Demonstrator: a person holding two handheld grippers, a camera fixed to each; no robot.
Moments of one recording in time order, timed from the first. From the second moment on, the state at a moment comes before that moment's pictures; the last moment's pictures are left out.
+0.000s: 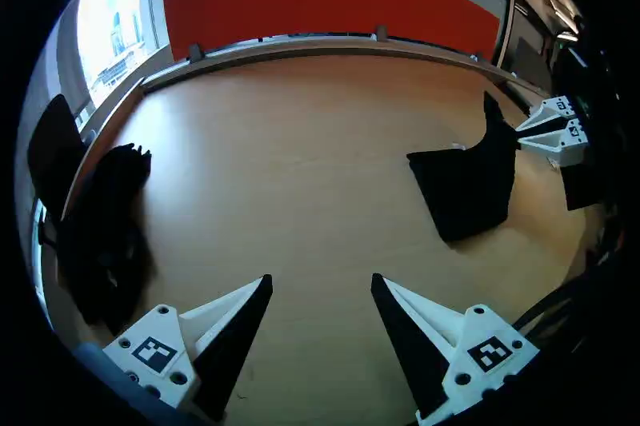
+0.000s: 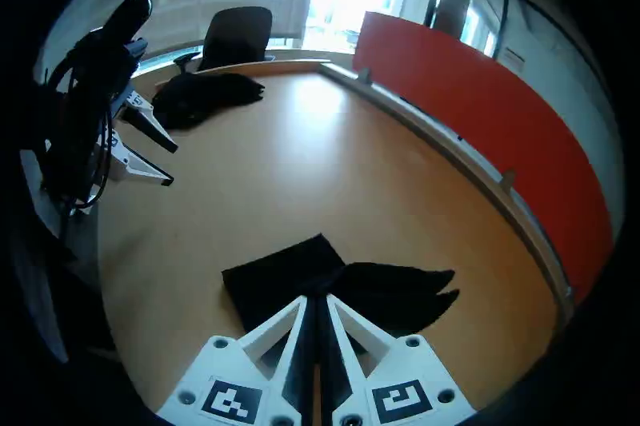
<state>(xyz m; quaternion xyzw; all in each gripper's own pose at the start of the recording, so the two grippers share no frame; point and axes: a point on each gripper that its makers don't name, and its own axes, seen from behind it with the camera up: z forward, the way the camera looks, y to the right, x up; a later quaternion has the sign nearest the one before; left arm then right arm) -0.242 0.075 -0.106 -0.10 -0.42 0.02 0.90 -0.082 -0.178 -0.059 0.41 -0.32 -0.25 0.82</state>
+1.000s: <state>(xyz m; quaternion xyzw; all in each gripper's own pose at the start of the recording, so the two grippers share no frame) -0.243 0.068 -0.111 -0.10 -0.42 0.01 0.90 -0.109 -0.212 -0.066 0.43 -0.34 -0.23 0.80</state>
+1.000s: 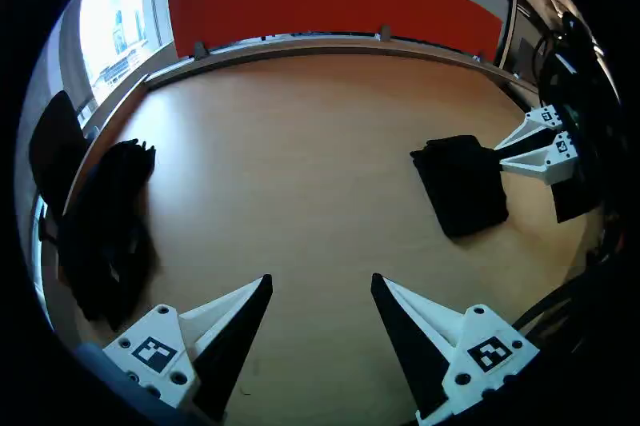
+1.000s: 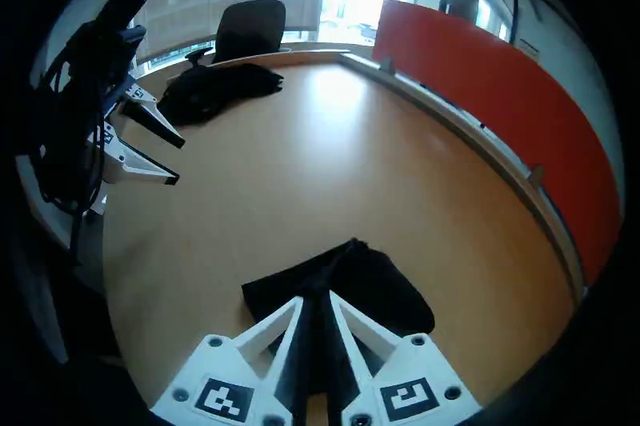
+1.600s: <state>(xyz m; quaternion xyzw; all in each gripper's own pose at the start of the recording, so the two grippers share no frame) -0.245 0.069 -0.112 -0.10 -0.42 0.01 0.90 -0.111 -0.209 -0.074 0.44 -0.35 -0.23 0.80</state>
